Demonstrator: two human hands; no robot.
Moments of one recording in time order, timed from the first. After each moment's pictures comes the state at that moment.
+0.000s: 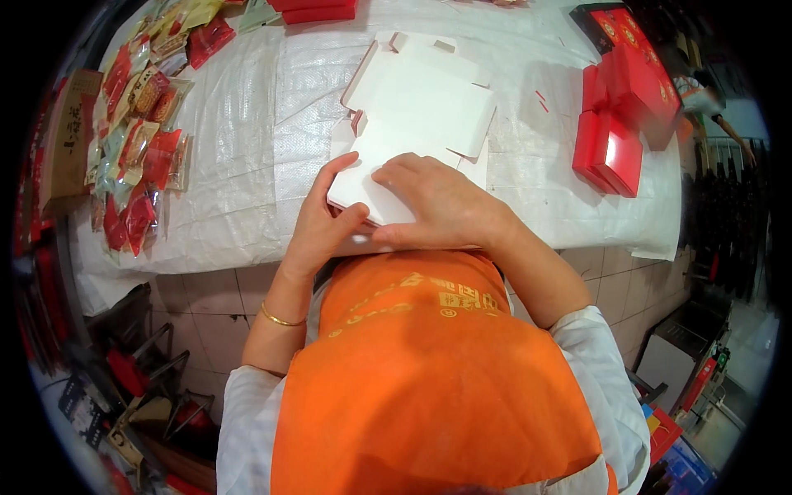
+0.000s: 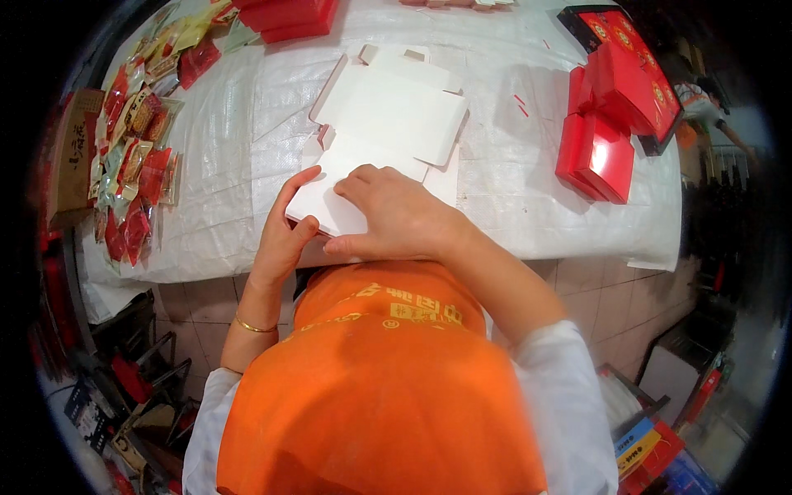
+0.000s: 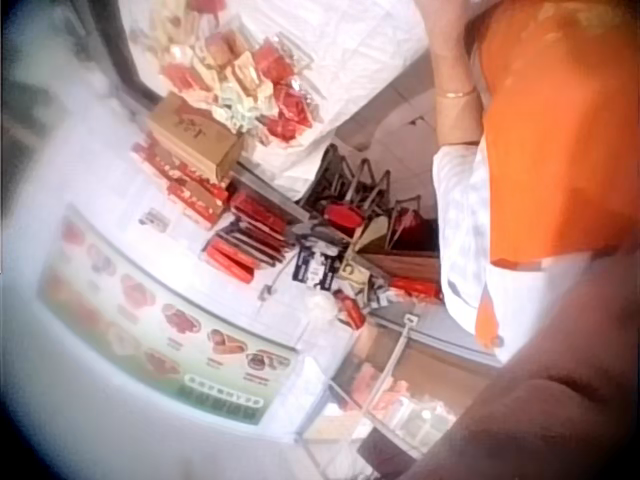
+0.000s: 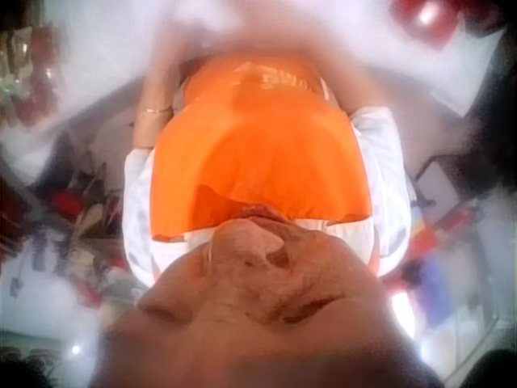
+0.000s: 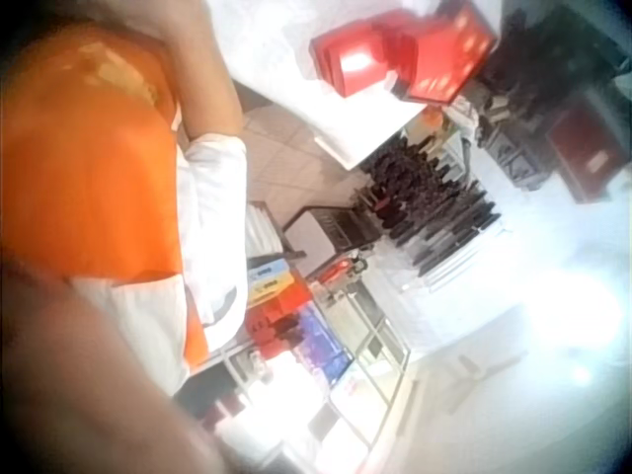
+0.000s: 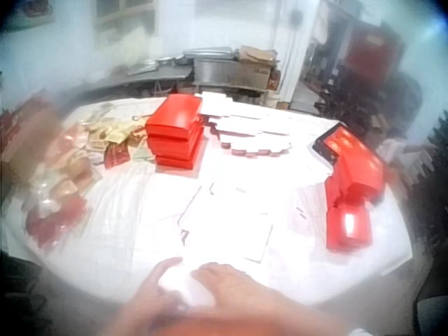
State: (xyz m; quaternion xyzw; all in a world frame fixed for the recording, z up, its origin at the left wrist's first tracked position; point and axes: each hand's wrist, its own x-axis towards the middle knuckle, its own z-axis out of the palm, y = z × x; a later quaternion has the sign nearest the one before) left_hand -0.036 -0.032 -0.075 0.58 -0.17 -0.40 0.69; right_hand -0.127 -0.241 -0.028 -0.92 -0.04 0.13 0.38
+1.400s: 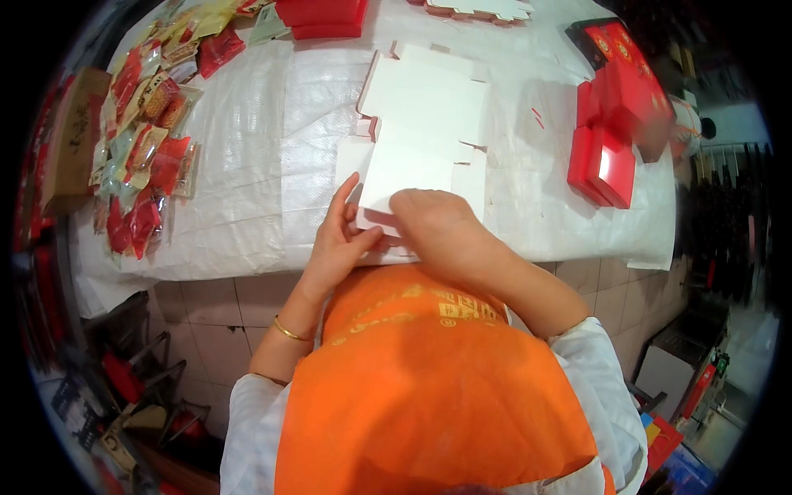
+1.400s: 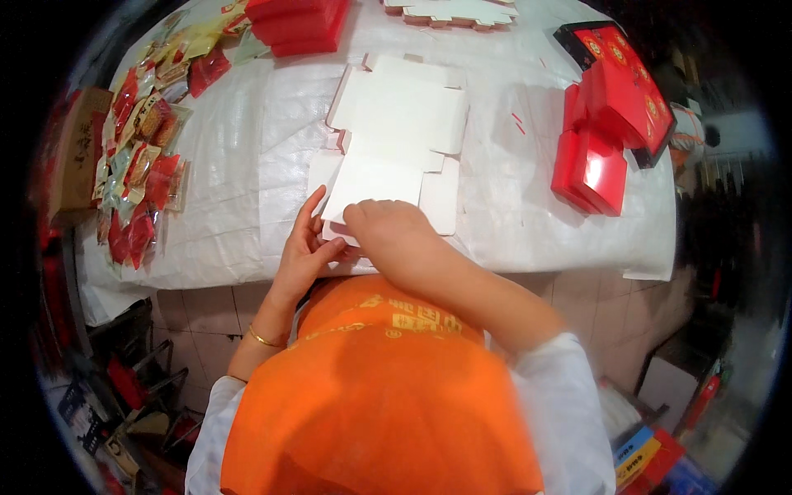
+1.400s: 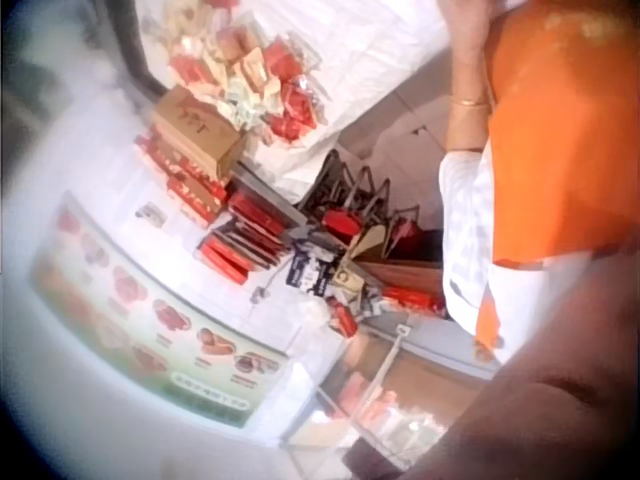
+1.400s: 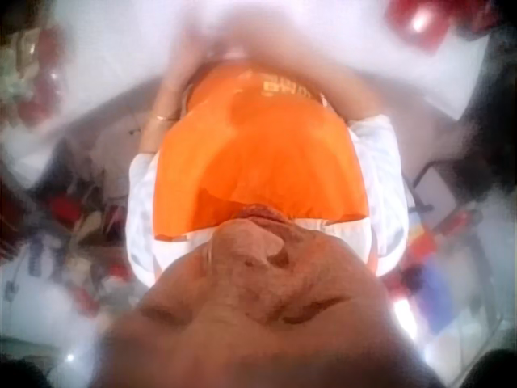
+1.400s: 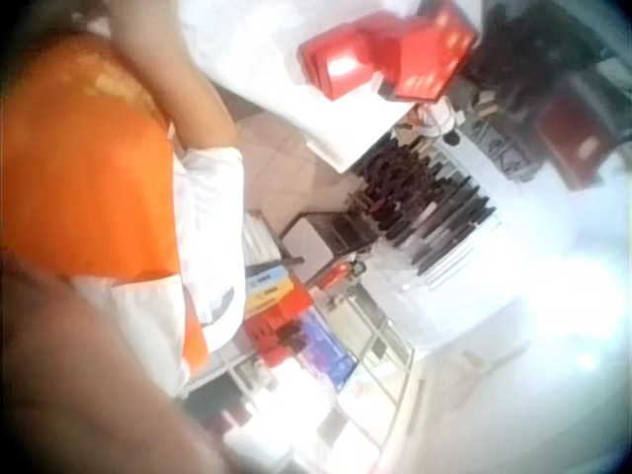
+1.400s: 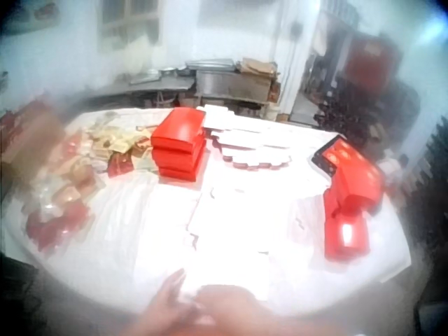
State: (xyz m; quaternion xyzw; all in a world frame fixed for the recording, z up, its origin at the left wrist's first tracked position) left_hand -0.055 -0.031 -0.096 0.56 -0.13 -0.42 0.70; right_hand -0.143 -0.218 -0.030 -0.96 -0.05 0.01 0.28
